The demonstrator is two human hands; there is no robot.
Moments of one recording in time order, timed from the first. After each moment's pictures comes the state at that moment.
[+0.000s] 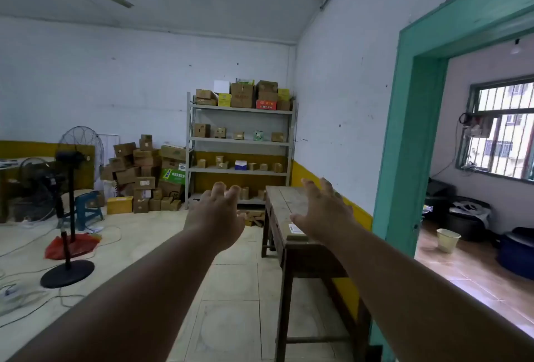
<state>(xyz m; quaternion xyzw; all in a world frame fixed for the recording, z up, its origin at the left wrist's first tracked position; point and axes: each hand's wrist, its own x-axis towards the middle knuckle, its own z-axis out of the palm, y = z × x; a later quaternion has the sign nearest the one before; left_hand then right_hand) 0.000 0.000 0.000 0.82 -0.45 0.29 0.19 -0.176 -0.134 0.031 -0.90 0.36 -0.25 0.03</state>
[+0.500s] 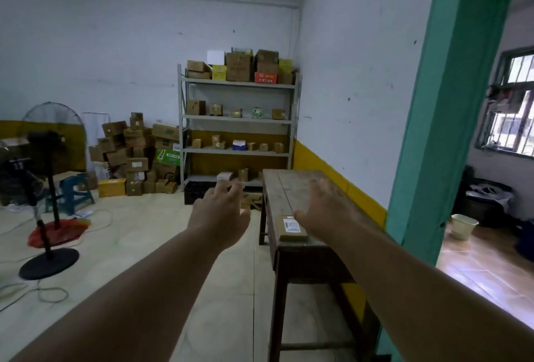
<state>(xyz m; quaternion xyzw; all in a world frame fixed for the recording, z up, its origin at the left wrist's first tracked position) 0.109 -0.253 -0.046 0.82 -0.46 0.25 0.22 -0.052 -0.402 -0.024 -0.89 0.37 -0.26 0.05</state>
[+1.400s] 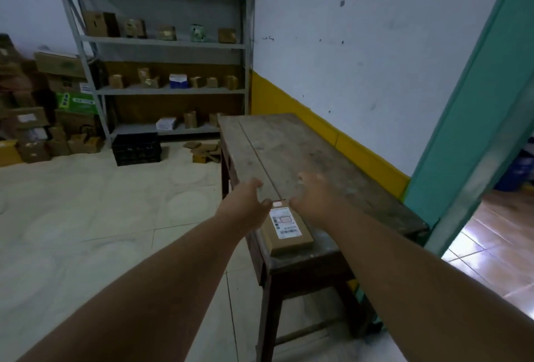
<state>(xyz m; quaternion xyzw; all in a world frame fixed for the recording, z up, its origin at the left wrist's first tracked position) 0.390 -0.674 -0.189 0.81 -0.46 -0.12 0.34 0.246 -0.766 -0.177 -0.84 0.47 -0.20 0.18</state>
